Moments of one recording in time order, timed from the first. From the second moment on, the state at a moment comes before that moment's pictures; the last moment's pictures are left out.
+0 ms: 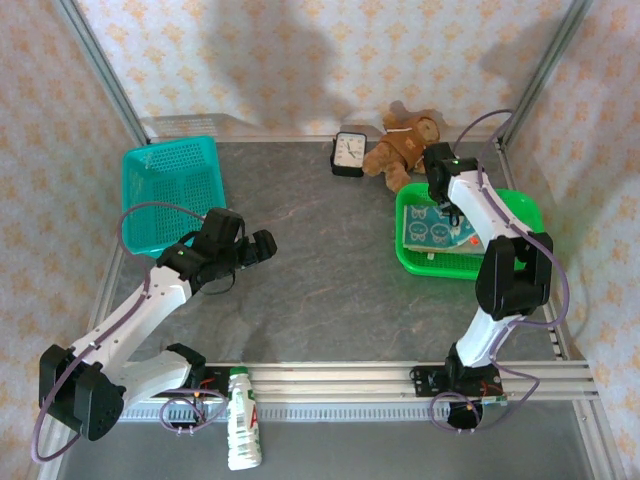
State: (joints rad) left arm -0.39 1.07 0.84 -0.69 -0.01 -0.80; right arm 0.14 1.74 1.48 -1.10 0.77 0.35
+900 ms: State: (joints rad) left arm -0.39 1.07 0.82 -0.68 0.00 -0.81; right arm 0.14 1.64 1.53 -1.14 0.74 0.36
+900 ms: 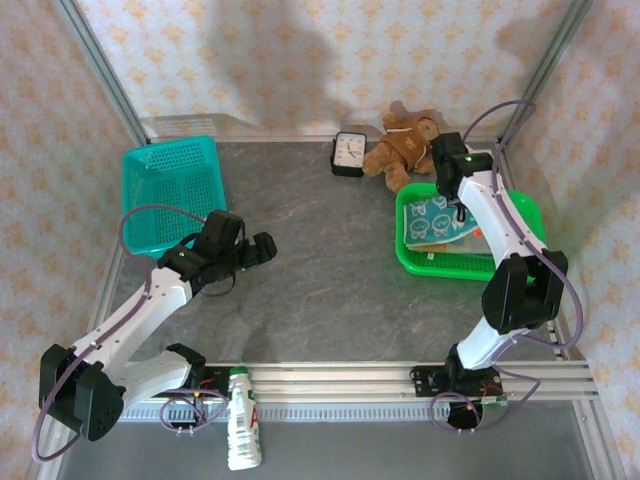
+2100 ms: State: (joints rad) left arm -0.39 1.04 0.81 -0.67 0.00 -0.80; right arm 0.09 1.85 1.48 -1.05 0.82 0.37
